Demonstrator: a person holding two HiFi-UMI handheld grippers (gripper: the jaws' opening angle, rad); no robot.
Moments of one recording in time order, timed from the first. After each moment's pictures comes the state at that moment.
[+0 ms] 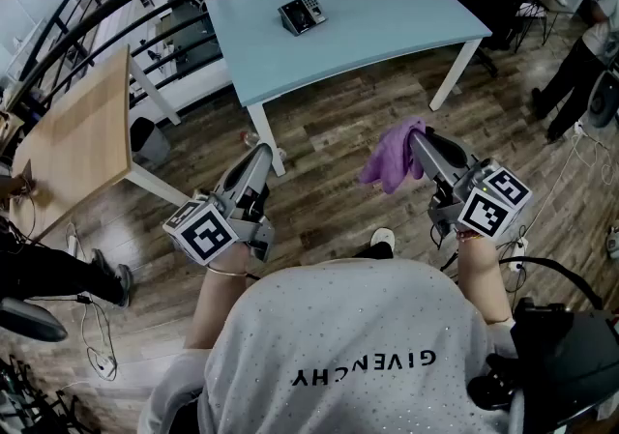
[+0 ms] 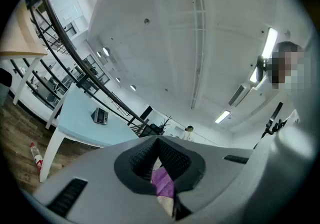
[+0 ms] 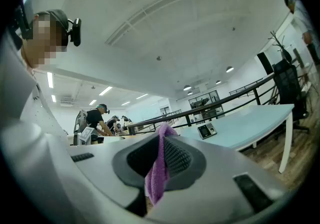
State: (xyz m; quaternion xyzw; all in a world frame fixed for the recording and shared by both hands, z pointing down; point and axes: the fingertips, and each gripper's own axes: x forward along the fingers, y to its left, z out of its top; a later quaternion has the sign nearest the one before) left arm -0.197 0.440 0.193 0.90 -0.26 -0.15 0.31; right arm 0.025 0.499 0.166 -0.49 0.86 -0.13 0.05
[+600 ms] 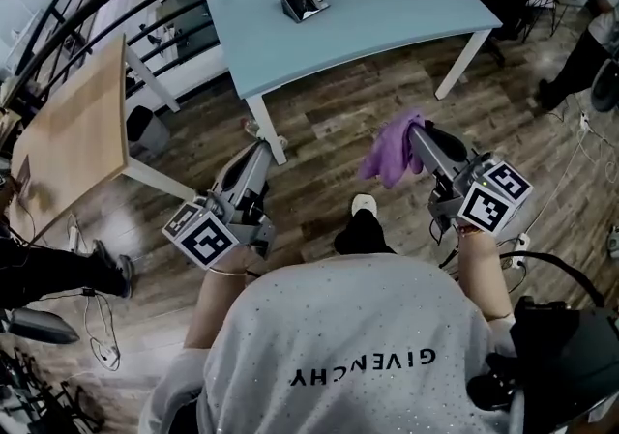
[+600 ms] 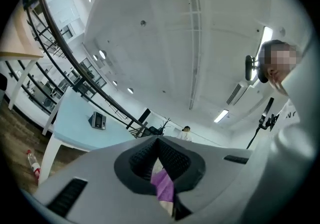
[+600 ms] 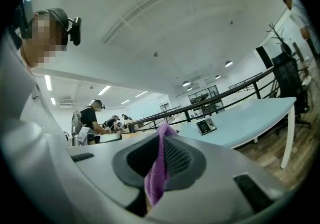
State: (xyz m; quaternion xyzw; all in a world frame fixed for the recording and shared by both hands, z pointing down) left arm -0.186 0.441 0.199 0.91 -0.26 -0.16 0.28; right arm 0.036 0.485 0.190 -0.48 0.86 -0.15 0.04
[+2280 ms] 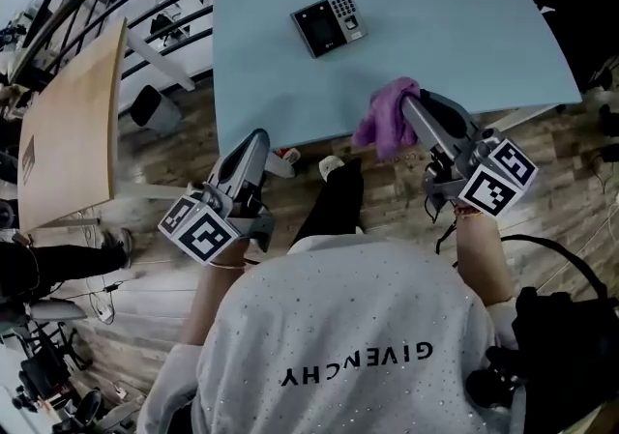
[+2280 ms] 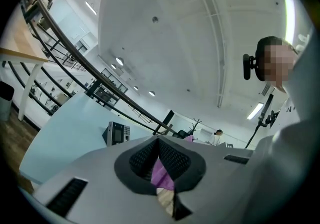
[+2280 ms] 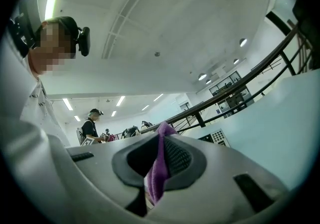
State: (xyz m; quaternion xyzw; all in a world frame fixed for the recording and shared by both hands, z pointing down) left arm -0.077 0.133 0.239 0.87 -0.38 -0.14 0.29; right arm 0.127 0.111 0.210 -0.34 0.92 -0.19 0.09
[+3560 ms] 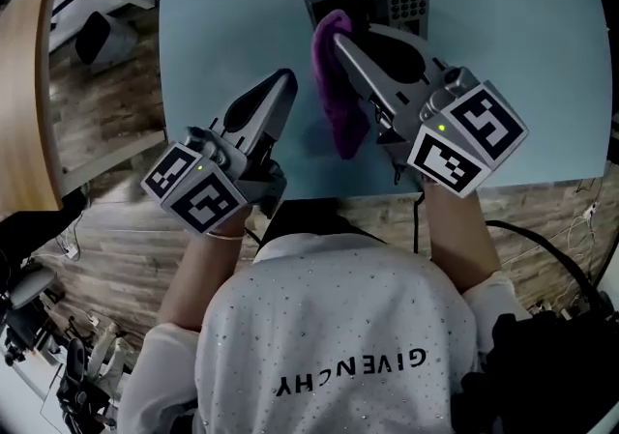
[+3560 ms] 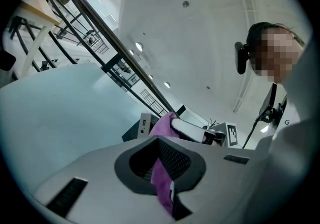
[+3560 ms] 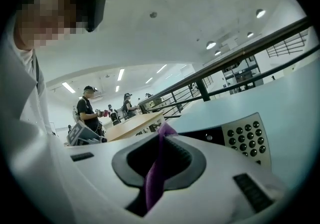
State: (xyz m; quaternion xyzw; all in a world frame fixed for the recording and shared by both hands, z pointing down) left arm -0.055 -0.108 0.379 0.82 -0.40 -0.10 0.40; right arm -0.010 -0.152 0.350 -0.26 0.93 -0.24 -0.07
